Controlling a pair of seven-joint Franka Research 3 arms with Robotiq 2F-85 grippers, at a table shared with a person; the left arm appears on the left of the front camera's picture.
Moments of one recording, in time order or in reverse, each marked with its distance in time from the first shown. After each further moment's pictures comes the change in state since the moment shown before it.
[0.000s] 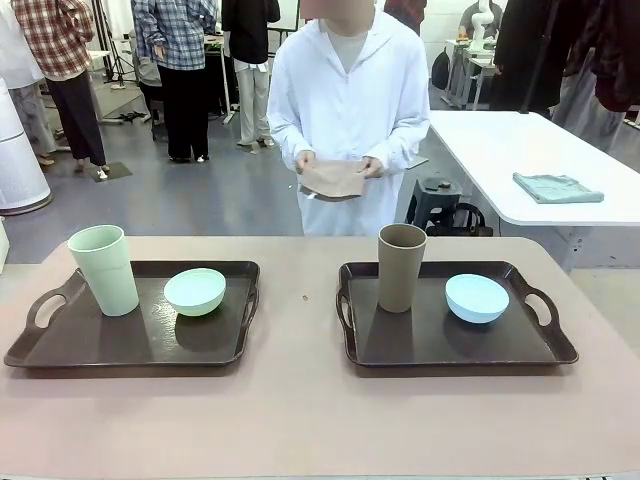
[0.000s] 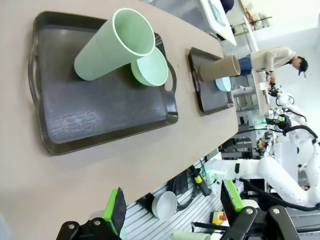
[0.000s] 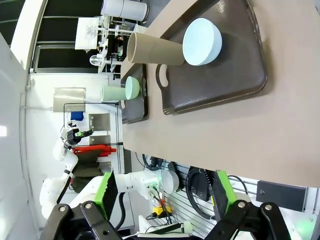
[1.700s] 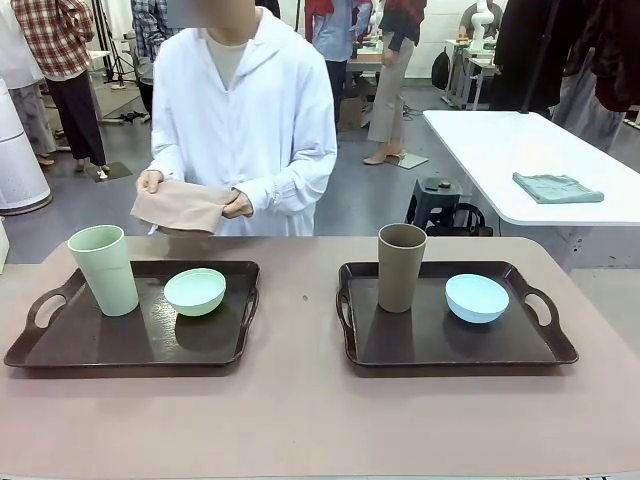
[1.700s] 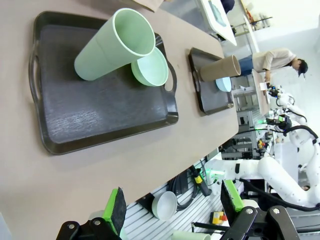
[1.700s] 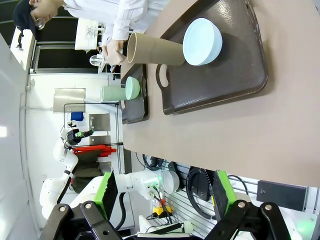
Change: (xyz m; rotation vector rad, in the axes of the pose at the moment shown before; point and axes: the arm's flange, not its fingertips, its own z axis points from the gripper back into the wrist) left arm 0.000 -0.001 0.000 0.001 -0.001 0.000; right arm 0.000 0.001 0.000 -0.002 0.001 -0.003
